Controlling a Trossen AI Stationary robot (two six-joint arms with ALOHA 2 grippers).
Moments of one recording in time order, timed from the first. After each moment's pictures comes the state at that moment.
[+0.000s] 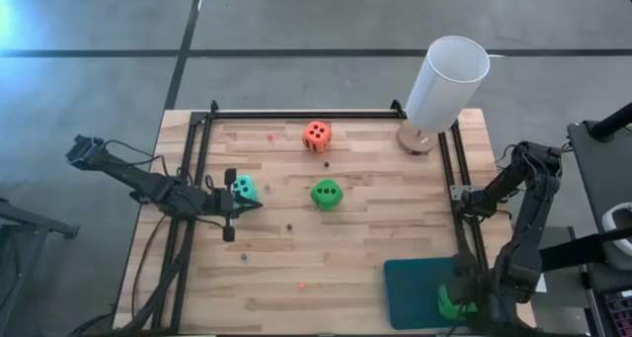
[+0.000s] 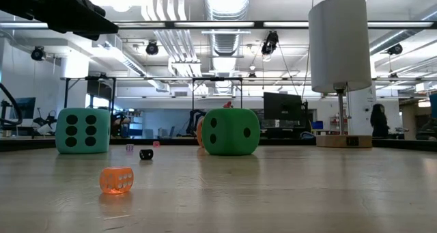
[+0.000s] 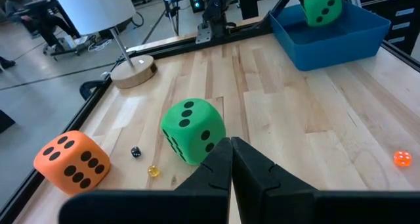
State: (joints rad) left arm -0.42 0.68 0.40 -0.08 -0.48 0.08; right arm 1.28 1.42 1.01 -0.90 0.10 1.29
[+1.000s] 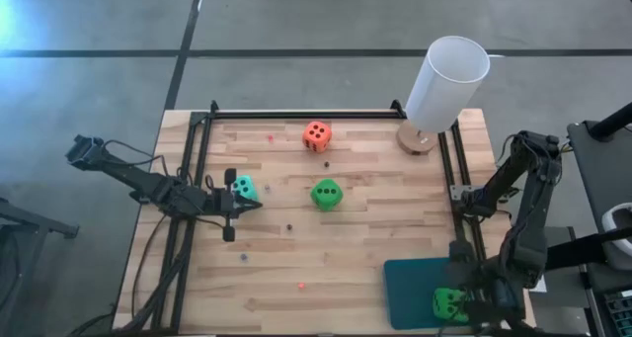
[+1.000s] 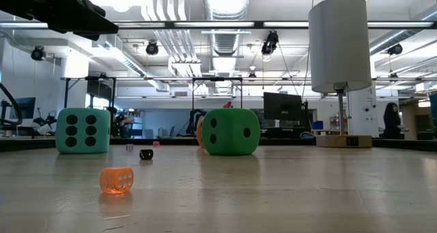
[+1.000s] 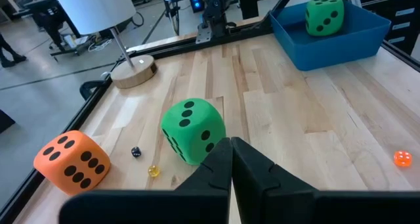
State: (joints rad) left arm -0.42 0.68 0.40 -0.08 -0.48 0.08; right arm 1.25 1.29 1.01 -0.95 0.34 1.23
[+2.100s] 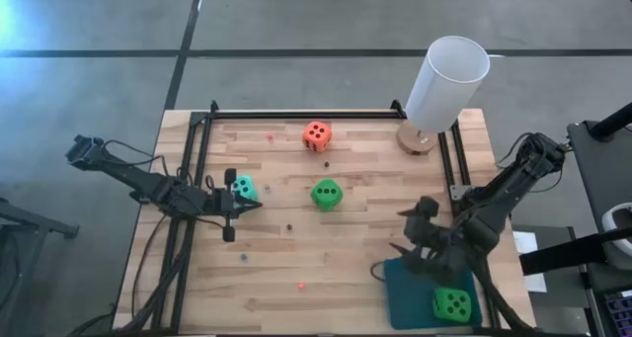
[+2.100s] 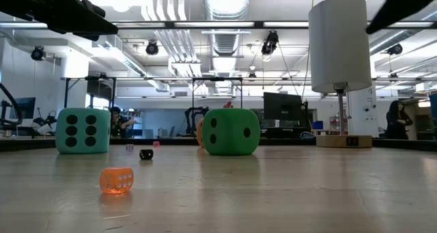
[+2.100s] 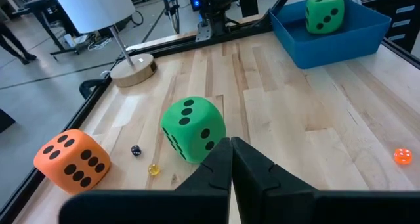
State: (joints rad) left arm -0.42 0.68 0.40 -0.09 -0.48 0.08; right arm 0.79 1.30 1.01 -0.95 0.78 0.99
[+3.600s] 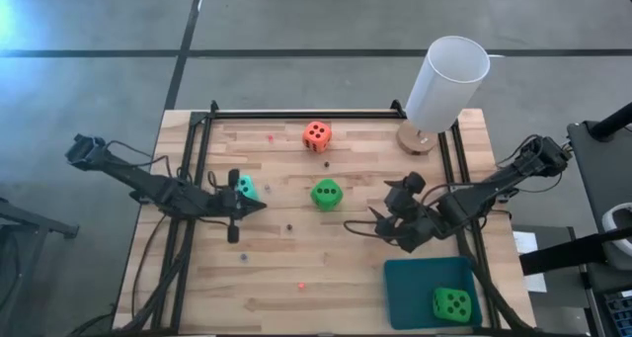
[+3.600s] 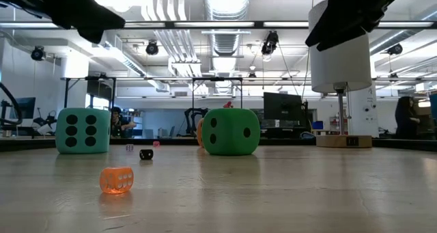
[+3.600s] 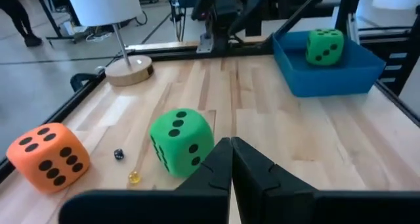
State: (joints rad) left arm -0.41 0.76 0.40 0.04 -0.48 -0.06; right arm 0.49 1.30 0.92 -0.72 0.91 0.80
